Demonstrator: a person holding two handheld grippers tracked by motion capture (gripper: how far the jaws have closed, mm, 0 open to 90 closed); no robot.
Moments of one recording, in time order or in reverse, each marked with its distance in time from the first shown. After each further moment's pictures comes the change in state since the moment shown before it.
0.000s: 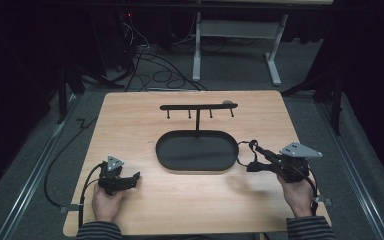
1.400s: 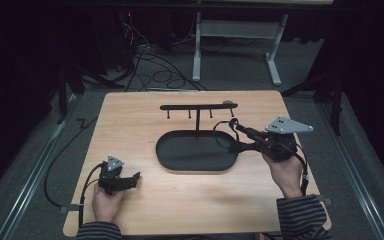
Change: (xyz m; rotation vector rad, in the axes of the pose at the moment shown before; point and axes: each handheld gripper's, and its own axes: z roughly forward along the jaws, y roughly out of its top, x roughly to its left) left arm 0.000 0.000 0.000 0.001 0.000 0.002; right arm 0.027 0.088 -0.006 -0.109 0.118 -0.087
